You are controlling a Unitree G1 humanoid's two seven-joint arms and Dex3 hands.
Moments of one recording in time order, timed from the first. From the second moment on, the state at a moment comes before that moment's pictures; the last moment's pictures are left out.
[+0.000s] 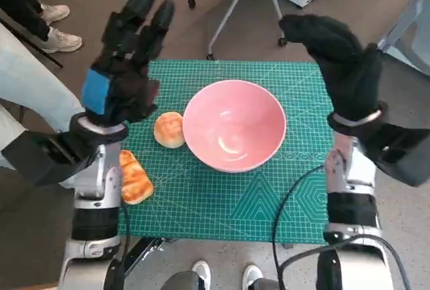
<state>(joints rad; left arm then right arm) -0.63 0.22 0.15 0.20 -0.35 -0.35 -0.48 -0.79 -0.14 -0.21 0.55 0.35 -0.64 0.68</state>
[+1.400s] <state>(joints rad) -0.35 0.99 0.19 -0.27 0.00 0.12 -0.86 -0.77 -0.15 -0.21 0.53 0.36 -0.63 0.64</state>
